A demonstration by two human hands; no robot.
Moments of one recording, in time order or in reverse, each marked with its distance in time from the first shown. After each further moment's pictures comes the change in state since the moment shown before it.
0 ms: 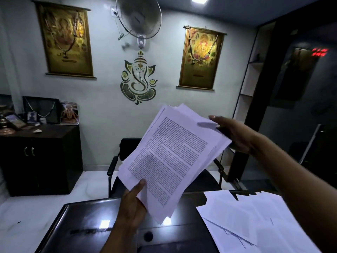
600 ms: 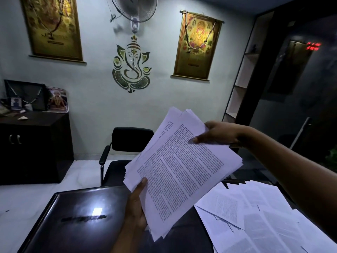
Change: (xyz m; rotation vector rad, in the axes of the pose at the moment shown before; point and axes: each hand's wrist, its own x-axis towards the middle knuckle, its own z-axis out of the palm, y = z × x) left_hand -0.017 -0.040 0.000 -0.075 0.052 -0.259; right_hand 0.002 0.004 0.015 -0.714 -0.191 0.094
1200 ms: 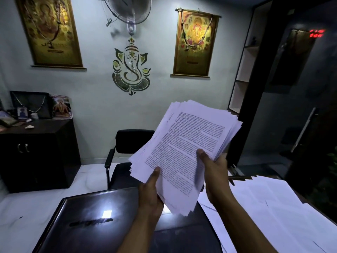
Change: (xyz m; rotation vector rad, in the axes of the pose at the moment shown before) left_hand 0.027 -0.014 0.029 0.134 -0.078 0.218; right_hand -0.014 0.048 0.145 0.982 0.800 -0.249
